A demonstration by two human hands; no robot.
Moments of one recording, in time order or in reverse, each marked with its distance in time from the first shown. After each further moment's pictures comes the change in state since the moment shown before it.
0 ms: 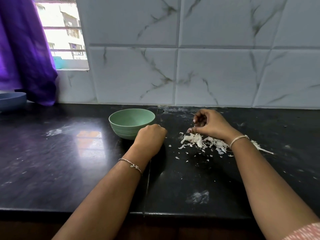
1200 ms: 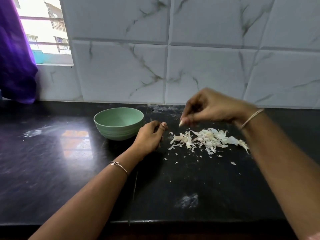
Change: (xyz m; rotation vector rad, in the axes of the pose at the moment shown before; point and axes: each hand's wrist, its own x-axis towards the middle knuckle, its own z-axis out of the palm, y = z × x) left_hand 0.021 0.018 0.028 -1.264 0.127 -0.220; right_hand -0.008 -0.054 -0.058 0.084 -0.419 -0.151
